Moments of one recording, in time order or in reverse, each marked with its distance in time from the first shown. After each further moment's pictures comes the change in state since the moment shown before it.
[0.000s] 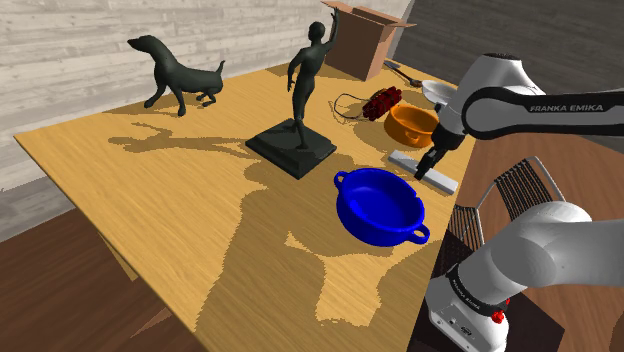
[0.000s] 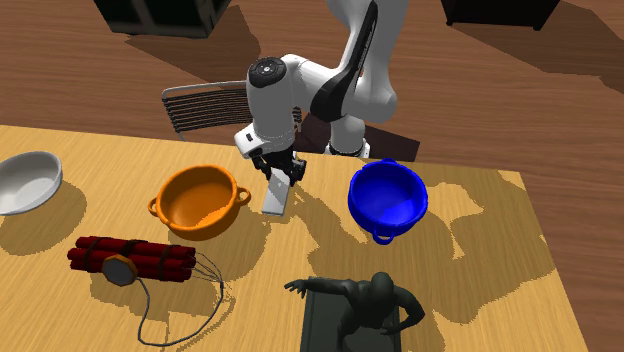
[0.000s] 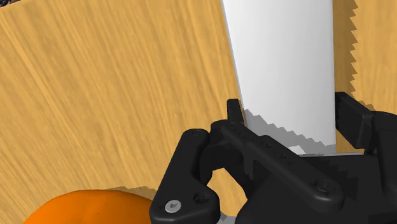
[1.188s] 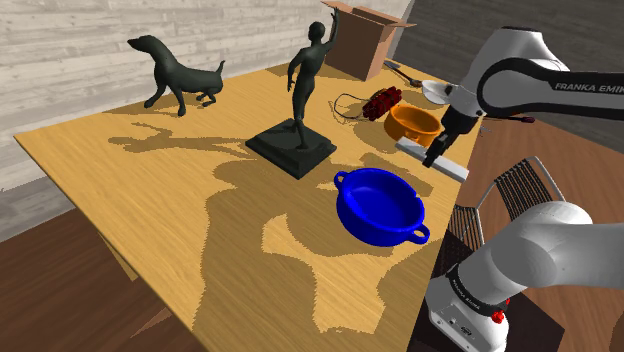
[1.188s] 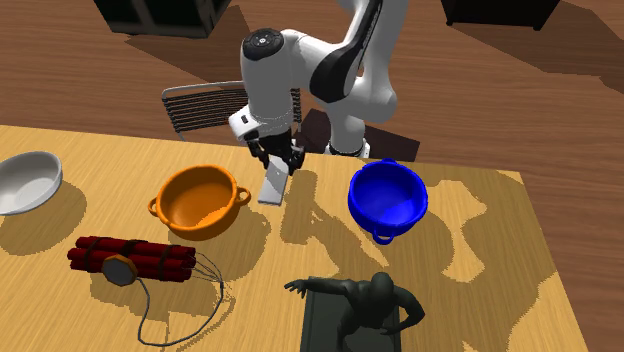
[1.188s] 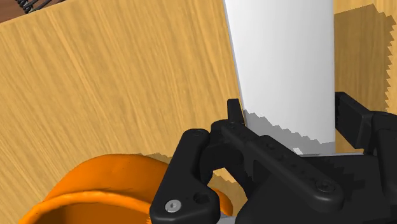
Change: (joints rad) arm 0.008 -0.053 0.021 0.105 0.022 -0.159 -0.005
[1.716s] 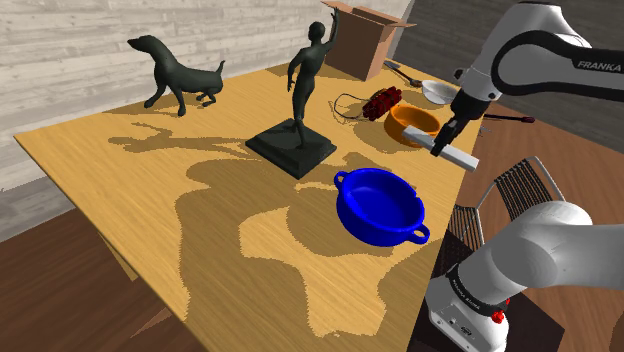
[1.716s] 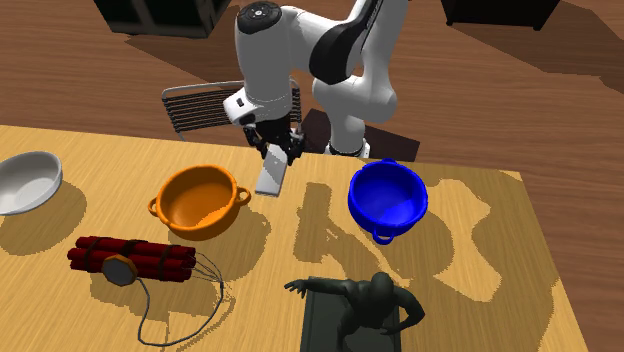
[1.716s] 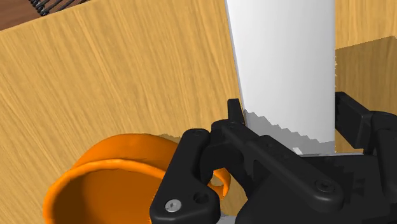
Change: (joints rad) arm 0.006 -0.019 0.014 0.096 0.015 -0.115 -0.005
